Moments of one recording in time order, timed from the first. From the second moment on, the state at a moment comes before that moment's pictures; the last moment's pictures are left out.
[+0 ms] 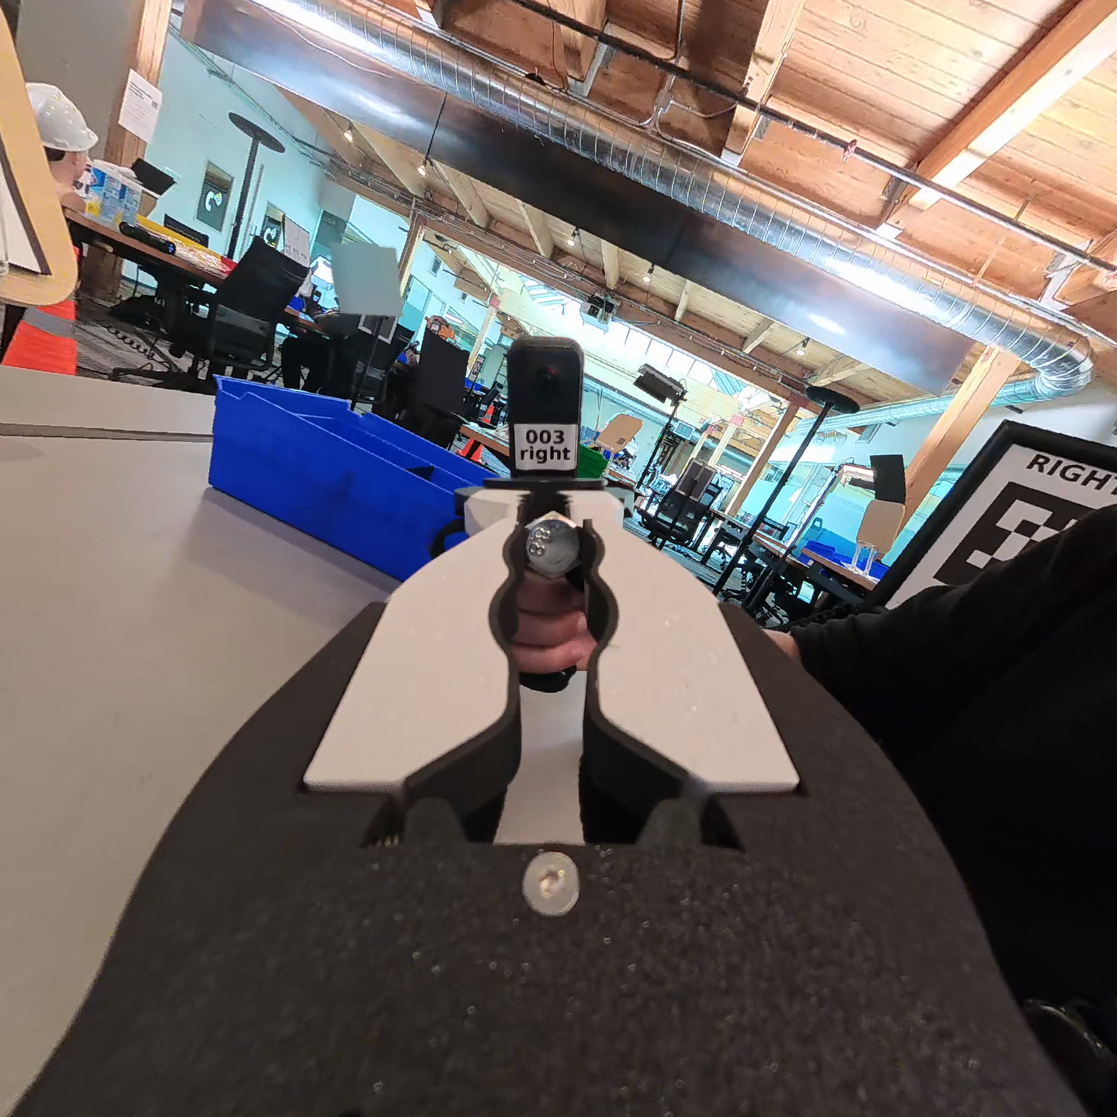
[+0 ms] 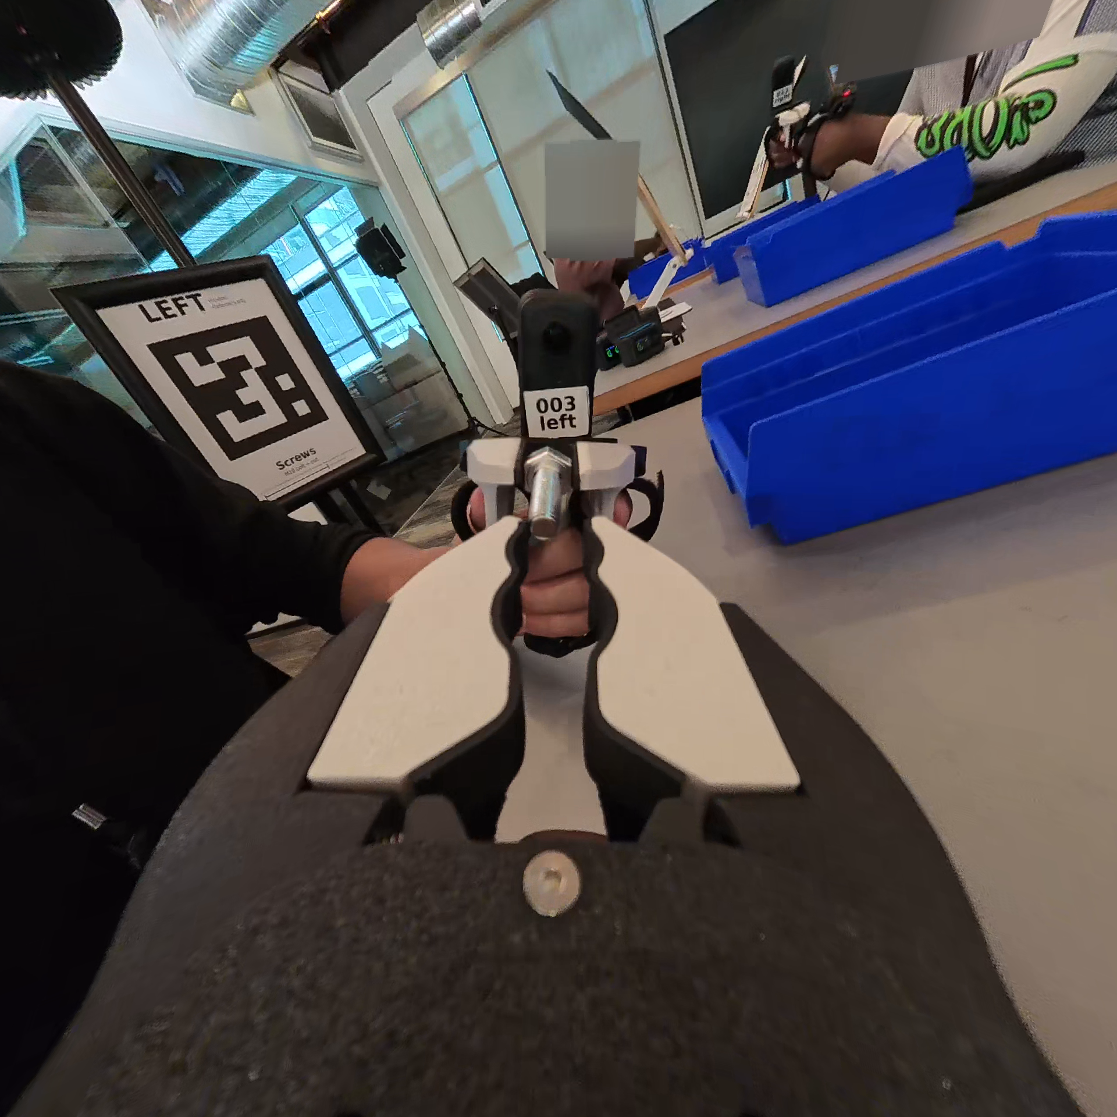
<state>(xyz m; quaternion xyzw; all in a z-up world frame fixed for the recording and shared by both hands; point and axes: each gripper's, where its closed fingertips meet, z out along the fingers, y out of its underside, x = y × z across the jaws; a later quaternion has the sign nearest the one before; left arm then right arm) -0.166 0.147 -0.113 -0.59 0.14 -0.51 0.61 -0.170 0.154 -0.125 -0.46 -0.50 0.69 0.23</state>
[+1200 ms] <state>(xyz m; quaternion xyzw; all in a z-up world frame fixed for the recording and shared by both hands) -0.158 0.163 -0.165 -0.70 0.13 -0.45 0.53 0.087 0.531 -0.240 -0.91 -0.41 -0.03 0.02</state>
